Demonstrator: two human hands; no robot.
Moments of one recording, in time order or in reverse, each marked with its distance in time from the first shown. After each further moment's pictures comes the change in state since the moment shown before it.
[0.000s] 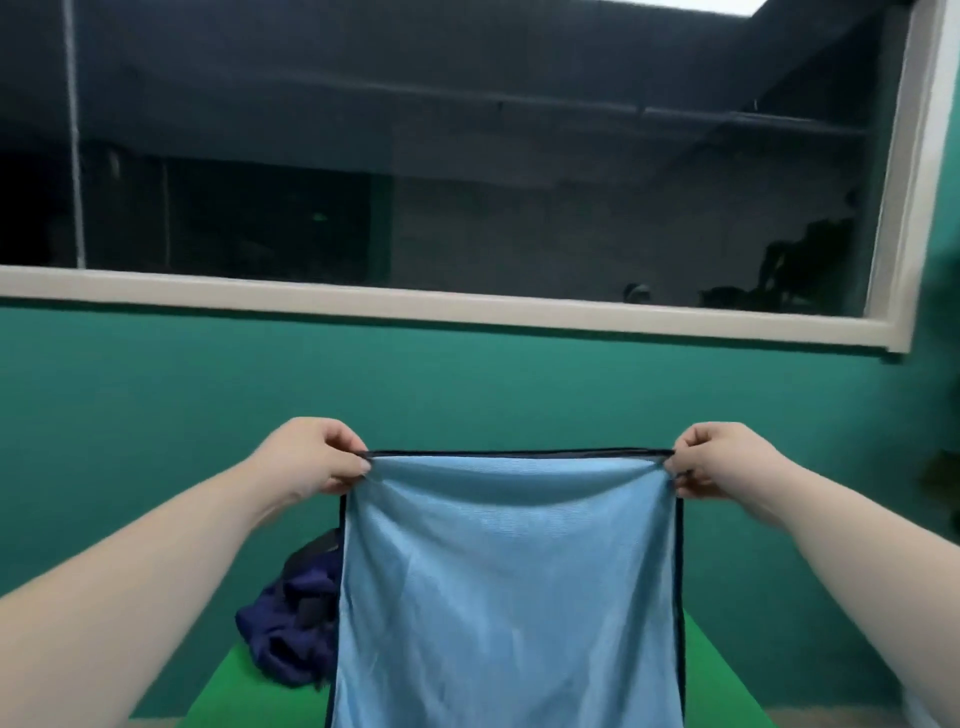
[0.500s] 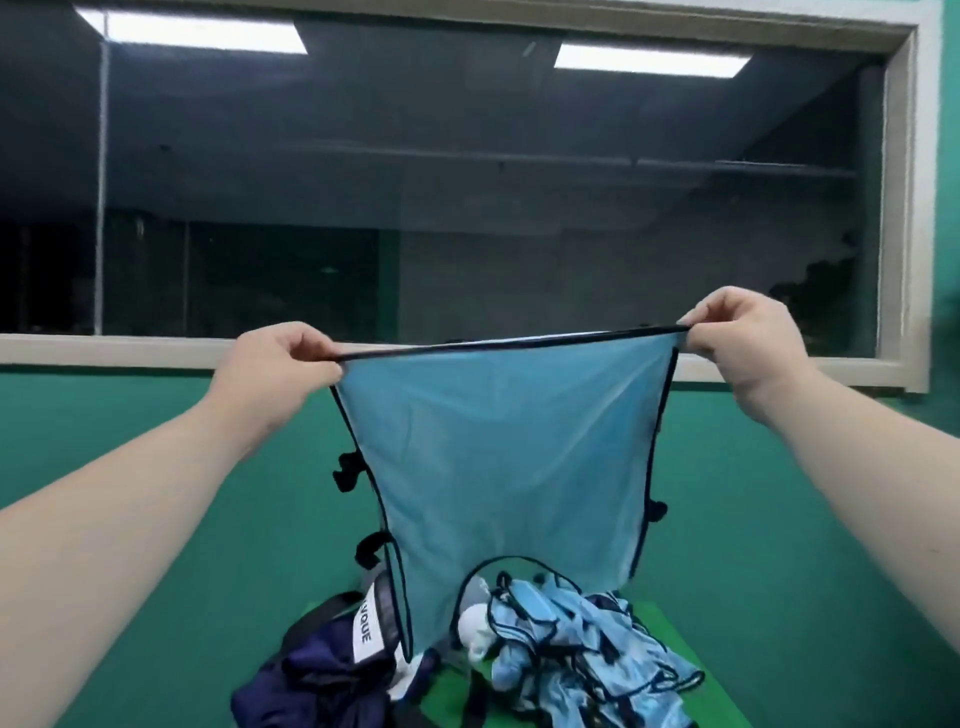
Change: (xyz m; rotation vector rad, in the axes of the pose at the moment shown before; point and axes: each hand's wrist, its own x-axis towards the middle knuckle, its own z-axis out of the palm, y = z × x) left_hand 0.027 0.112 -0.059 0.032 0.405 0.411; right_hand 0.036 -0.151 -0.030 0.232 0.355 -0.601
